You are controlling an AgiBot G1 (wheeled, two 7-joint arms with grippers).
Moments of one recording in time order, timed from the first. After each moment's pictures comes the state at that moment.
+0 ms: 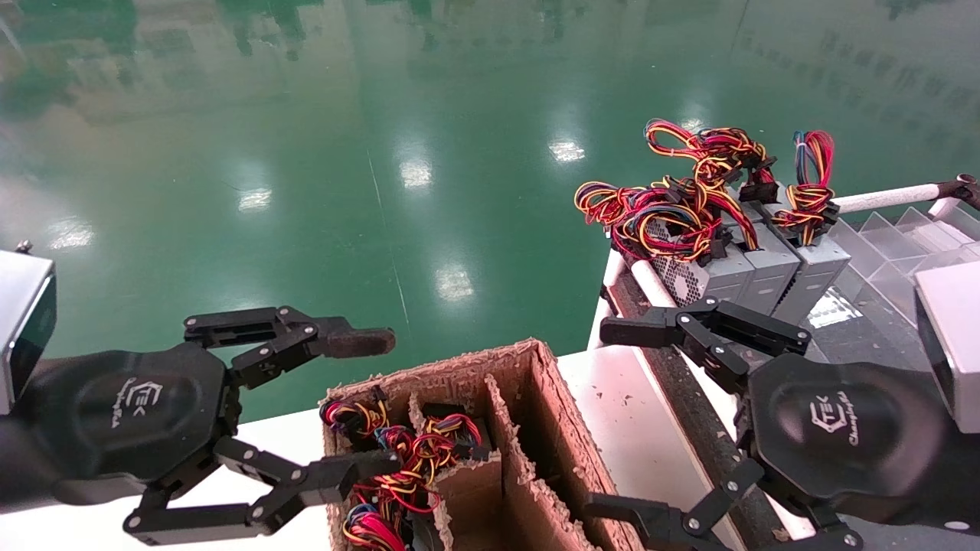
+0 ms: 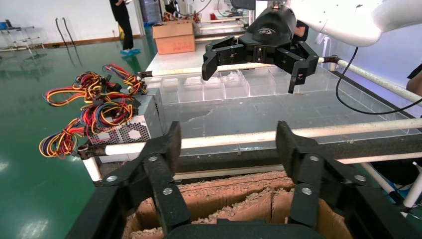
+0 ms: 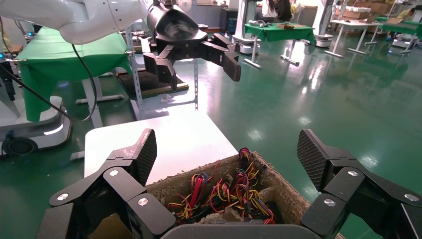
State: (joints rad) left arm -1.08 0.60 0.30 -1.28 0.72 1.49 -0.18; right arm 1.08 -0.61 -0.28 1.28 -0.73 -1.50 0.19
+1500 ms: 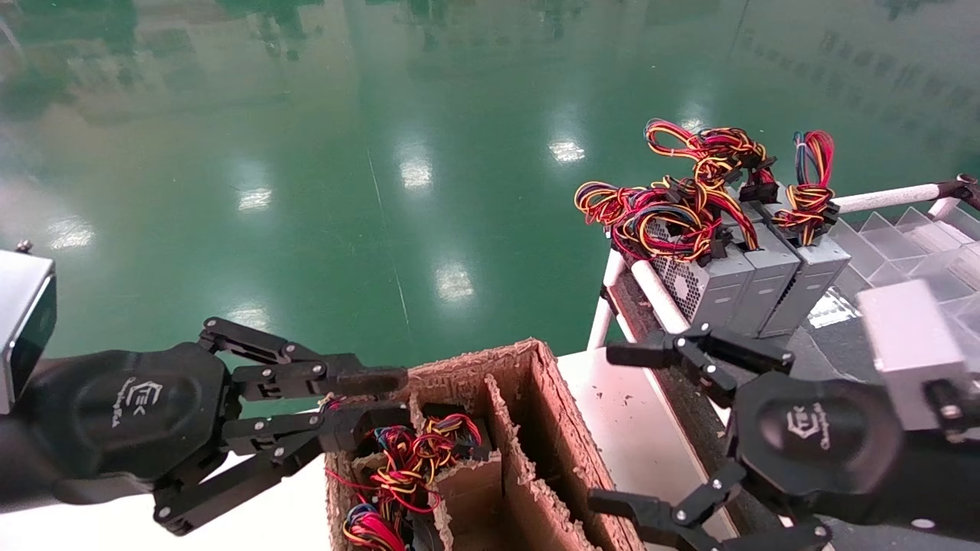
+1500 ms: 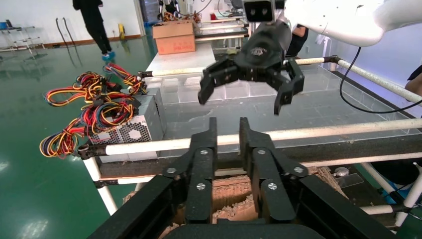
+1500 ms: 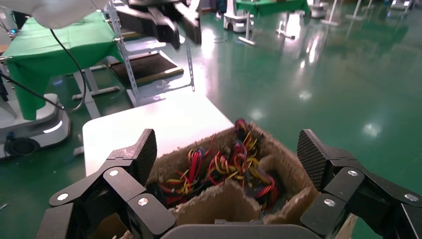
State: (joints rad) left arm -1.08 0.60 0.30 -1.28 0.72 1.49 -0.18; right arm 1.06 -0.61 -0.32 1.26 -0.79 -1.47 0.23
